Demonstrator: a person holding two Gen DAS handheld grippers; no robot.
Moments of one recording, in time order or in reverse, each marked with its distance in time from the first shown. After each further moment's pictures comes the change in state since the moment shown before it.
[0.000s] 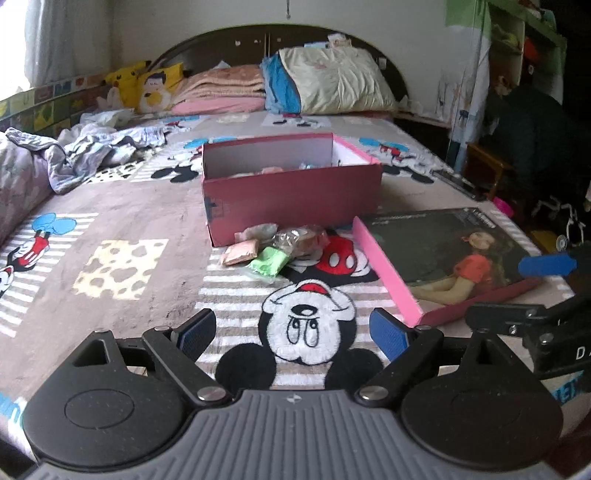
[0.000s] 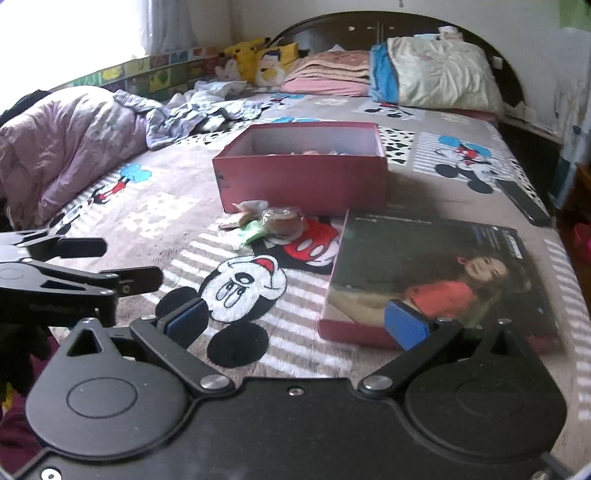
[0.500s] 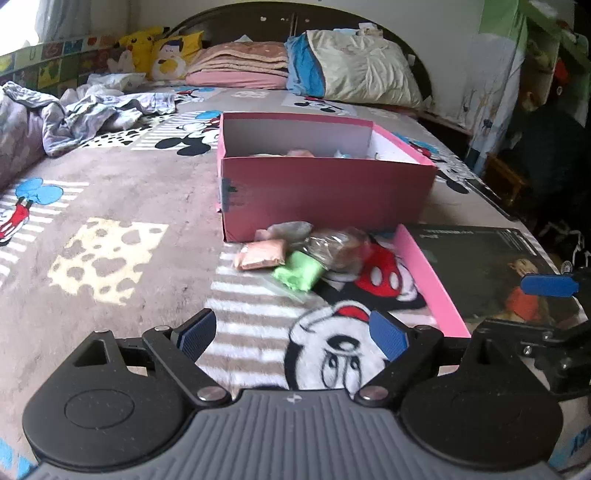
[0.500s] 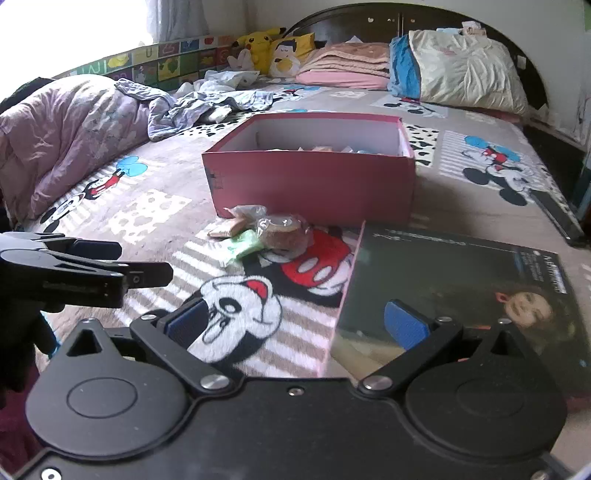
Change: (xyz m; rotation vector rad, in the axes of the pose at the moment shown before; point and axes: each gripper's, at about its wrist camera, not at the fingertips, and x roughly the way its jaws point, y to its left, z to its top) left arm 0.077 0.047 0.019 -0.127 0.040 -0.017; right arm 0.073 -0.010 0.026 -0.015 0.014 0.064
